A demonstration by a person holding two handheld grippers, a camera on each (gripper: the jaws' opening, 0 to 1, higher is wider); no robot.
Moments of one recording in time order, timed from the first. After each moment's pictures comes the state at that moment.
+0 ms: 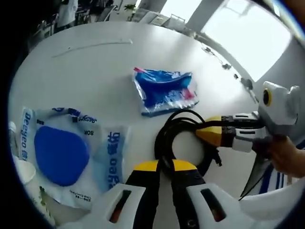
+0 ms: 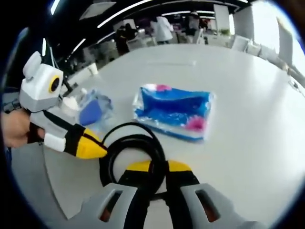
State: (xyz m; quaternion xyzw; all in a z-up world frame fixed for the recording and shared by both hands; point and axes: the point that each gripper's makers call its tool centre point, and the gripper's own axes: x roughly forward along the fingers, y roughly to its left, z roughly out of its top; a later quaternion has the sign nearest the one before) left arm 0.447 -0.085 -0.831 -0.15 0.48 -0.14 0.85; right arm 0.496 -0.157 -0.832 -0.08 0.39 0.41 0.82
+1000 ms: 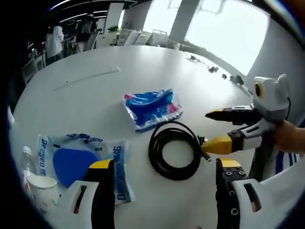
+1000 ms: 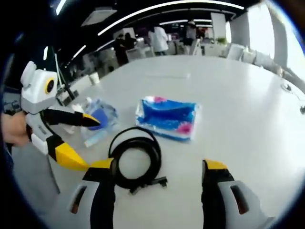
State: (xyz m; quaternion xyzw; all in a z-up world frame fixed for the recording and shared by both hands) left arm 0.434 -0.083 -0.784 -0.07 0.40 -0.16 0.90; right arm 0.488 -0.186 -0.797 -0.05 0.36 0.40 0.84
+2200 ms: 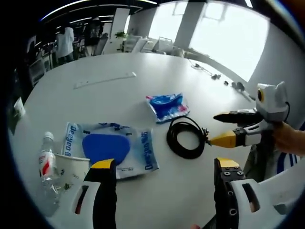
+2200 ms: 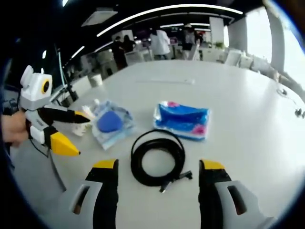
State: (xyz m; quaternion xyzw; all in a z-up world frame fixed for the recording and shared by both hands) left arm 0.384 -0.026 -0.760 -0.08 0.38 -0.14 0.91; right arm 0.446 -0.161 -0.773 -0.06 0.34 0.39 0.85
